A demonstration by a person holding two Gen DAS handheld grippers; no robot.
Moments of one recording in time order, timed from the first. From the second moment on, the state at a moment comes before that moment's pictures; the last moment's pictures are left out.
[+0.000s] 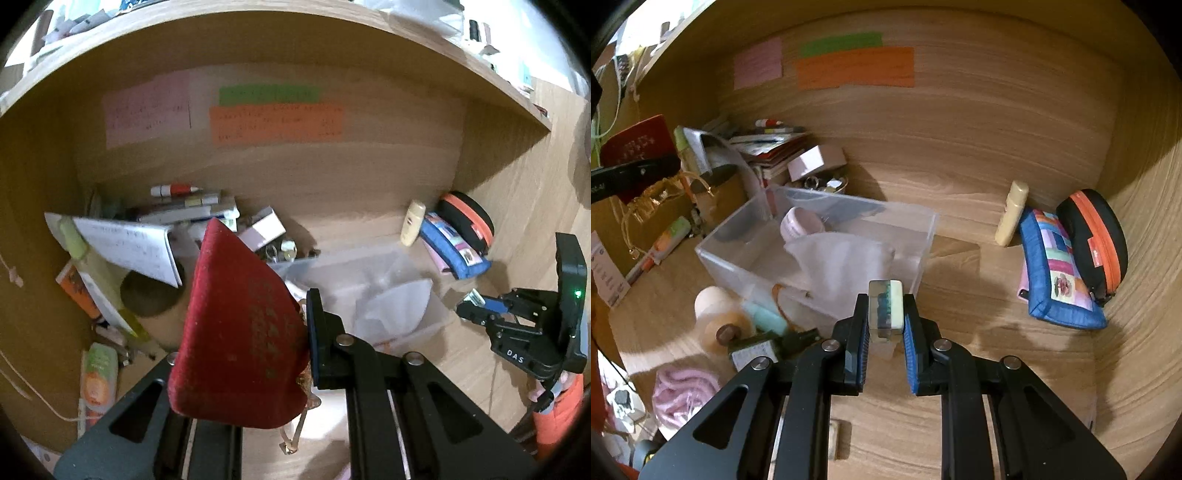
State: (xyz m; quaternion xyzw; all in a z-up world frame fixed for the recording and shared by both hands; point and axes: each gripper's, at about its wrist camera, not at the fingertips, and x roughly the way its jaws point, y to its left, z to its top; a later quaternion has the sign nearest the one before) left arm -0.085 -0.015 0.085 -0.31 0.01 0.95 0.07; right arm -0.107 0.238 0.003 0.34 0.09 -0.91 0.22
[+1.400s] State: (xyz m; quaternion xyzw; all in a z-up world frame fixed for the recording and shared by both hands) left arm -0.179 -0.010 -0.012 -0.39 0.04 0.92 0.04; right arm -0.161 0.196 -0.039 0.39 0.10 -0.88 0.24
